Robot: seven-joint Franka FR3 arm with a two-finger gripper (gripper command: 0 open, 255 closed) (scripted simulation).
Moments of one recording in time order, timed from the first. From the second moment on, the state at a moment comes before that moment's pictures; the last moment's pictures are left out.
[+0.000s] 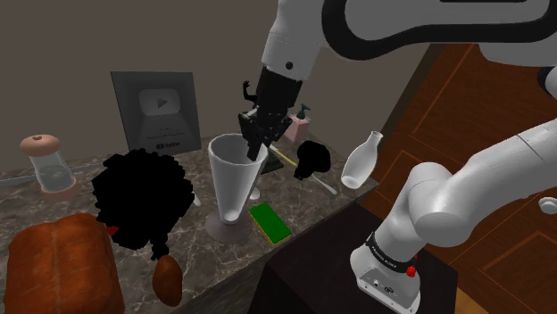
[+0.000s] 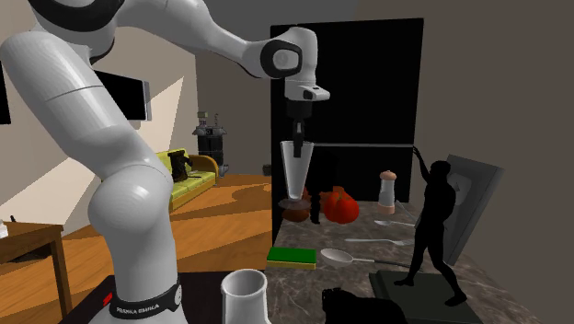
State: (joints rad) arm 0.27 -0.47 0.30 -2.29 0.33 1.91 0.51
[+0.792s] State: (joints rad) arm 0.26 -0.47 0.28 -2.13 0.31 1.76 0.54
